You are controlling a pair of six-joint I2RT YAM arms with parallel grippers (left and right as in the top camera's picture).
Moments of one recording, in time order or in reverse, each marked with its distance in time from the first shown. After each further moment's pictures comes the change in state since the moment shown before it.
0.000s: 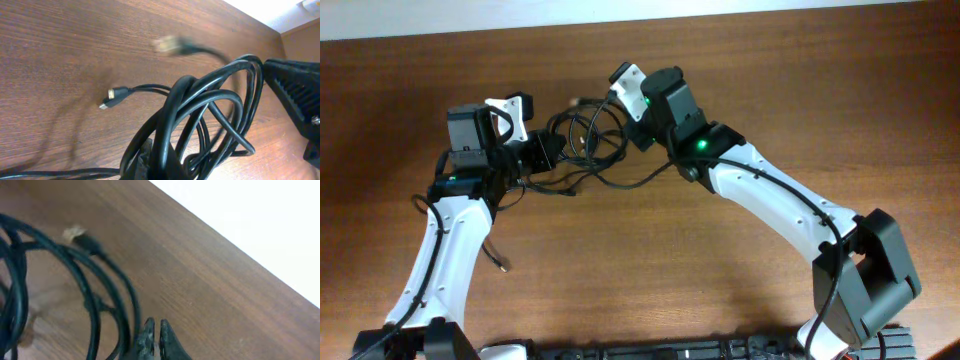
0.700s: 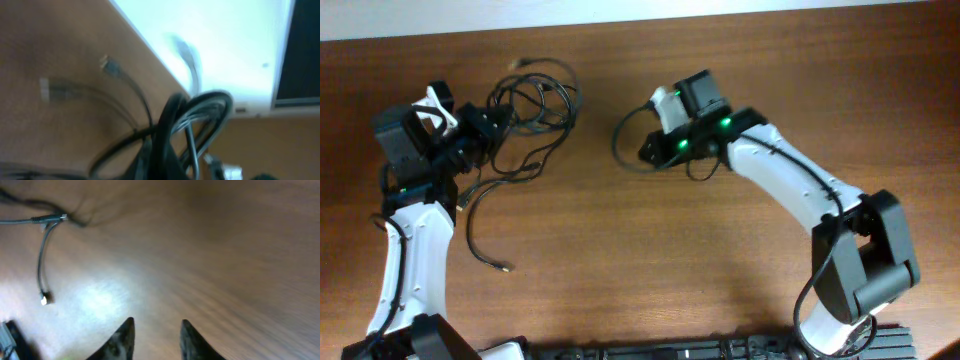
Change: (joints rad) left arm 0.251 0.002 0.002 0.251 0.205 -0.525; right arm -0.167 0.062 0.013 -0.412 -0.506 0.433
